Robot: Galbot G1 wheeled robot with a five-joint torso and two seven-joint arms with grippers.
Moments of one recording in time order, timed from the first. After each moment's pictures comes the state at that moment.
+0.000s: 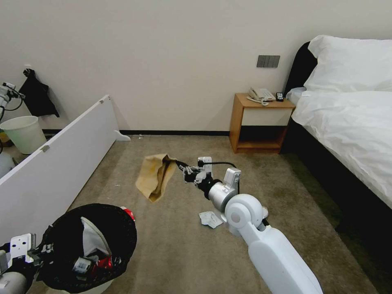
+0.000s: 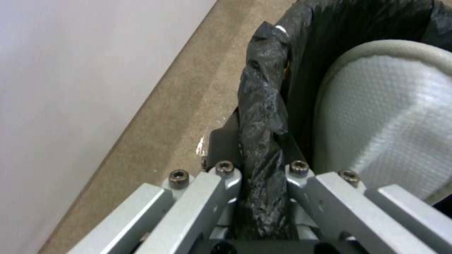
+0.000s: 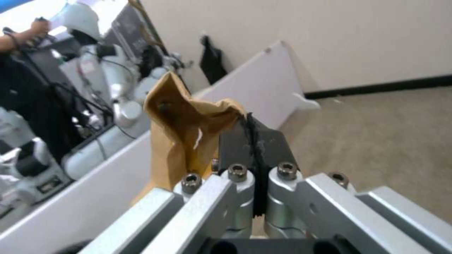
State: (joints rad) left arm 1.73 -1.13 -1.07 -2.30 -0.81 0.74 -0.32; right arm -0.71 1.33 0.01 1.84 0.91 -0.43 0.07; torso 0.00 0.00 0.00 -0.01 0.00
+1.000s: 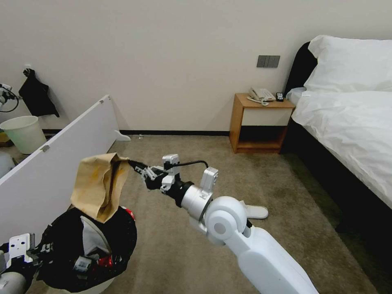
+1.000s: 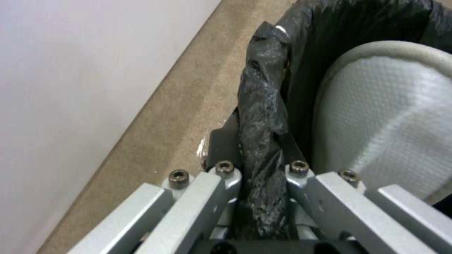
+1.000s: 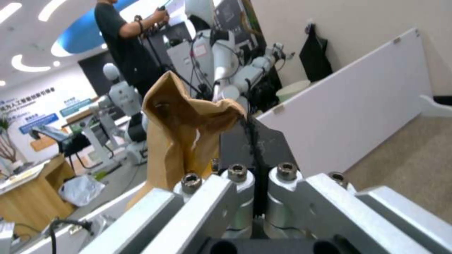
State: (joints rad) left arm 1.73 -1.15 -1.09 -2.31 -0.81 0.74 -0.32; right arm -0.64 1.31 -0.23 1.92 0.99 -0.35 0.00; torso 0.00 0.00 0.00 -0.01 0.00
